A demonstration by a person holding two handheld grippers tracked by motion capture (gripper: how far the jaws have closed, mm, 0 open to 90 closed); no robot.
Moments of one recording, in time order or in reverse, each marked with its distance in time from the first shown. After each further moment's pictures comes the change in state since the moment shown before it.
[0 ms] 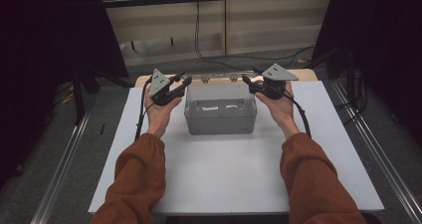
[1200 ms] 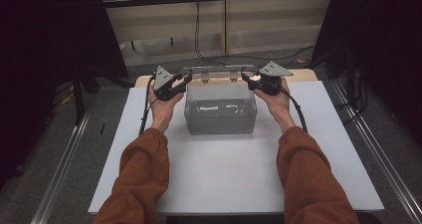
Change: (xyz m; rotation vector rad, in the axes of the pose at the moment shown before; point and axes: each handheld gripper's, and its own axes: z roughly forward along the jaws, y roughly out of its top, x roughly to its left) left arm 0.013 -0.018 0.025 0.071 0.031 -0.042; right arm -0.016 -0.020 0.030 0.046 0.020 0.033
